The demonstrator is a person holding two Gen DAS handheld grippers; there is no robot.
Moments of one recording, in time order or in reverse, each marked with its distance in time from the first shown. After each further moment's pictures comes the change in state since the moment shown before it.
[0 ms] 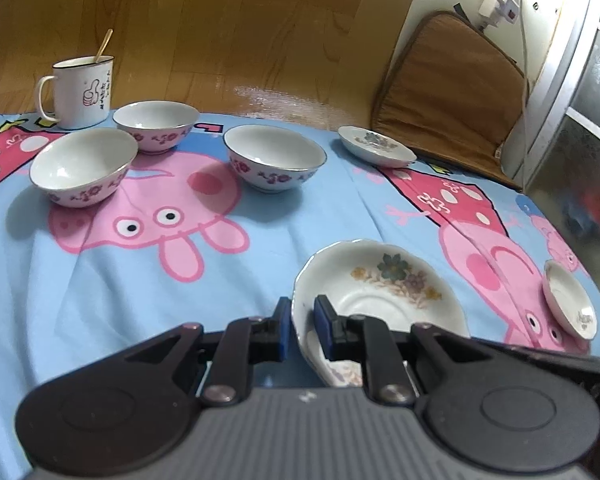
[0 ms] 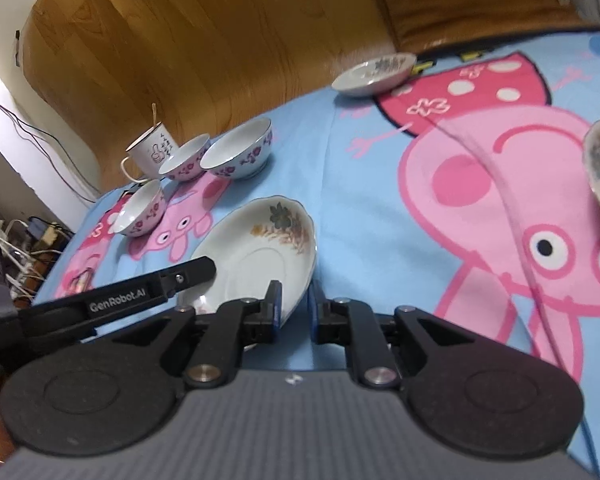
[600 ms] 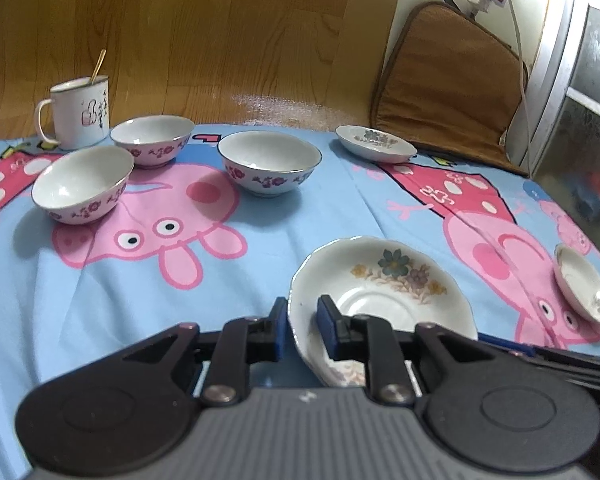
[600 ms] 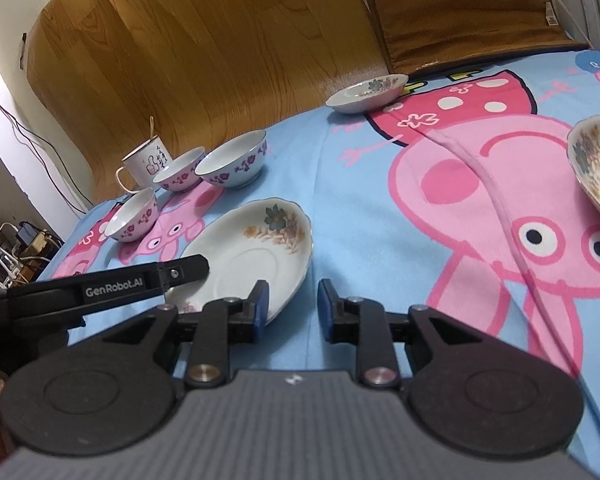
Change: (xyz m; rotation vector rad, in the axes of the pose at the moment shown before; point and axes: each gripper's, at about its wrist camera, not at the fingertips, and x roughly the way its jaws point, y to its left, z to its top) left arm 0.001 -0.016 -0.004 0.084 -0.016 0.068; right arm -0.004 -0.001 -0.019 -0.008 -0.090 -0.004
